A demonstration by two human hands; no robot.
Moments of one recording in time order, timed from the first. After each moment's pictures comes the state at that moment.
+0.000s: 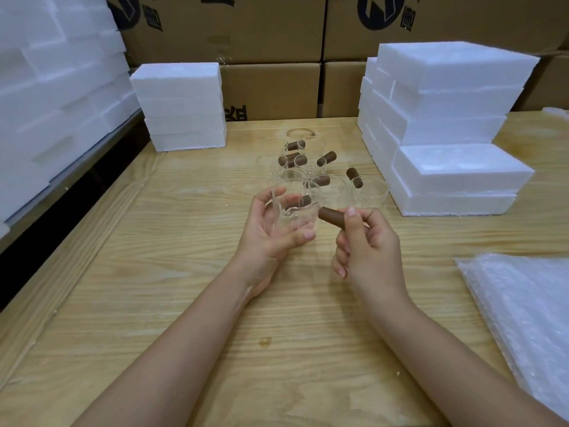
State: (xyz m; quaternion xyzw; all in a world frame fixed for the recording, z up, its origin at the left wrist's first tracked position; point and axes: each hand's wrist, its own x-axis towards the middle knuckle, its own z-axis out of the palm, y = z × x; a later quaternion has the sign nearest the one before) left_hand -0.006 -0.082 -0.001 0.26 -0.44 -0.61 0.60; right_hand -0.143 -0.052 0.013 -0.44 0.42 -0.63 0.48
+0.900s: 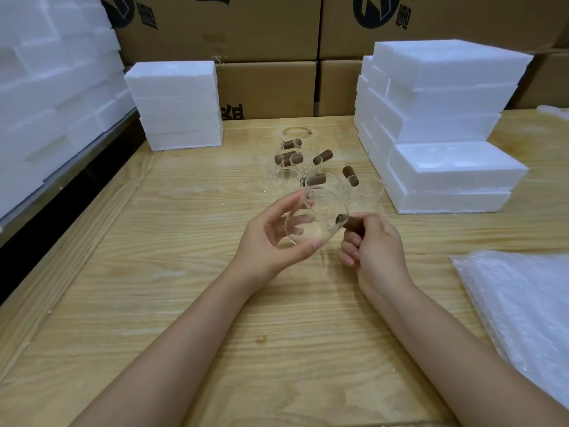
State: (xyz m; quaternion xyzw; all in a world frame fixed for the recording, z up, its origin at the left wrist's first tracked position) left_hand -0.005 -0.077 -0.005 0.36 -0.62 -0.46 0.52; right_hand -0.157 -0.077 0.003 -0.28 0.46 -0.64 0.54
